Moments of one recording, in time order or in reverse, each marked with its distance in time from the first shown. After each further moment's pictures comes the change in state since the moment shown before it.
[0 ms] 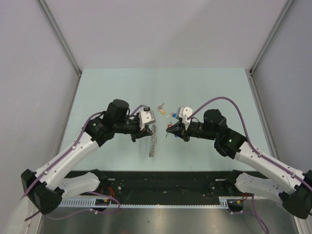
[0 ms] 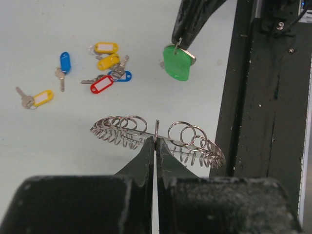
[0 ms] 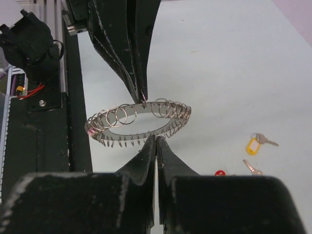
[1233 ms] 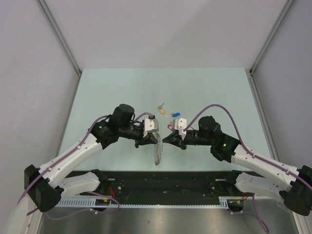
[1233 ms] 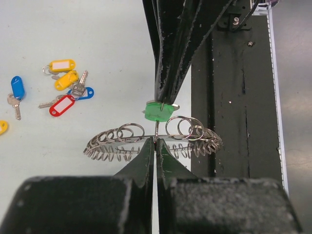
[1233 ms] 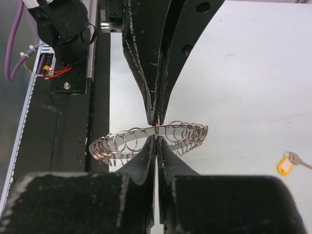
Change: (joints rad) left arm -0.066 0.015 -0.087 0.064 0.128 0.031; right arm 0.068 0.016 -0.110 0.109 -0.099 -0.050
